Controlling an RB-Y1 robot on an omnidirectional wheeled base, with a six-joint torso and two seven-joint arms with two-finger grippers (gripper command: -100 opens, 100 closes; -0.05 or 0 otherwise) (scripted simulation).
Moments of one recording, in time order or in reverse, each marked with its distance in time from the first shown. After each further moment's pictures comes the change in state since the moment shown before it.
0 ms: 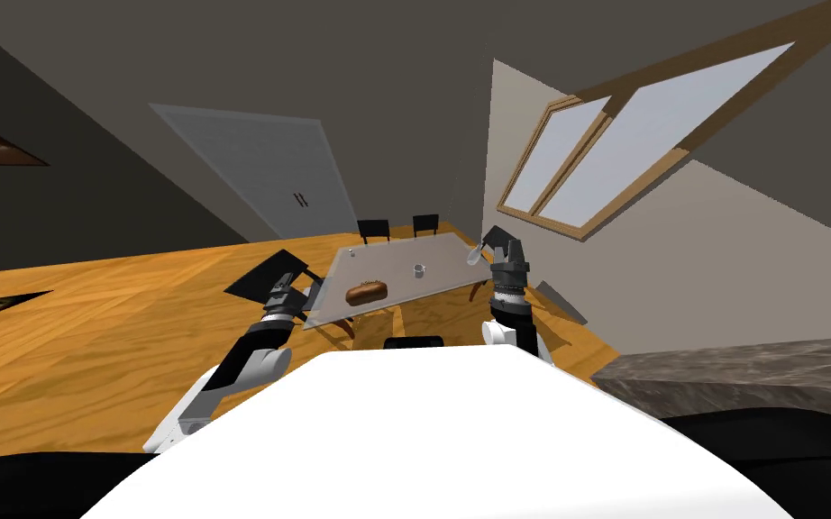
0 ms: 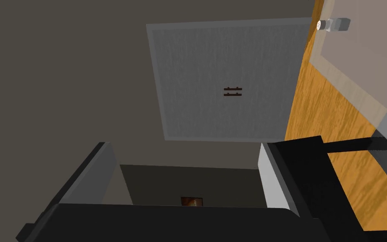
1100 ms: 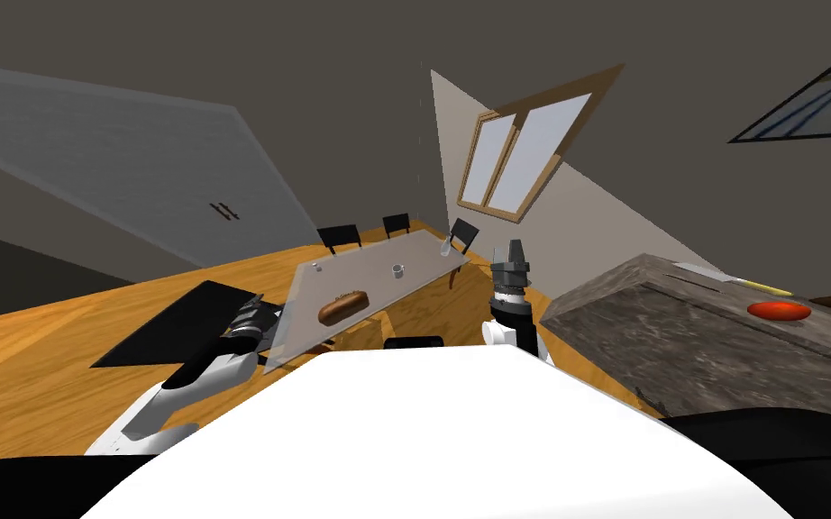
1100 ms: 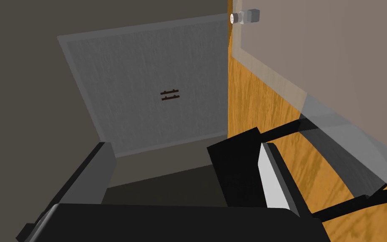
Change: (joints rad) left arm -0.062 0.132 0.145 0.307 0.093 0.242 0.040; right arm 0.000 0.000 0.000 0.000 0.000 0.000 0.000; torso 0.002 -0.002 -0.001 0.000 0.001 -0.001
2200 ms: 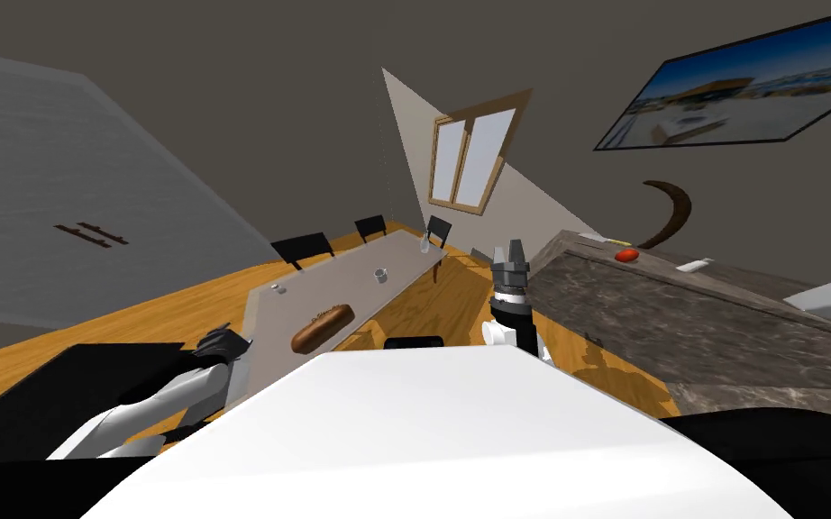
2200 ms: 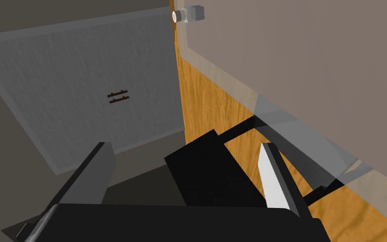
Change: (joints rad) left arm -0.049 0.058 0.105 0.269 0.061 0.178 0.029; right arm 0.000 0.000 0.000 0.000 0.000 0.000 0.000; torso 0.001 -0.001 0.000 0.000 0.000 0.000
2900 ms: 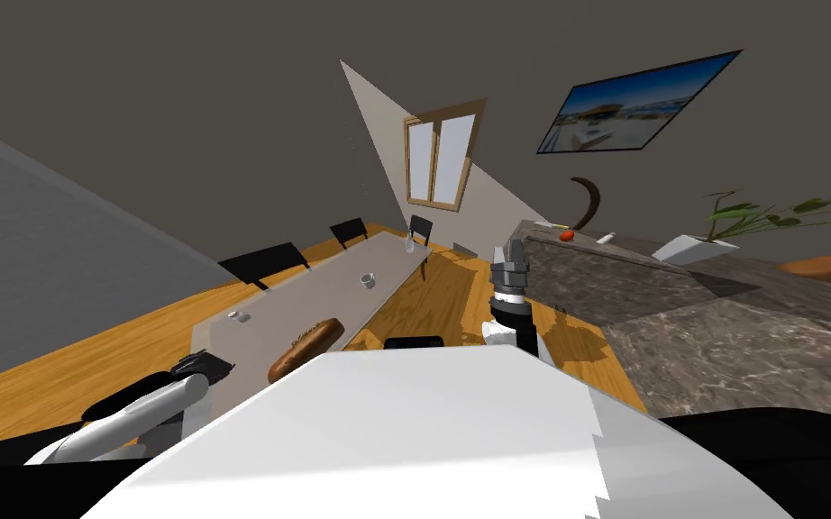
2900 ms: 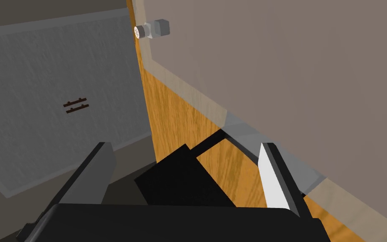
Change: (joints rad) left arm -0.045 0.025 0.077 0.183 0.039 0.139 0.024; right arm 0.000 0.000 0.000 0.000 0.000 0.000 0.000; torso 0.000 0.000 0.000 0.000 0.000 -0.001
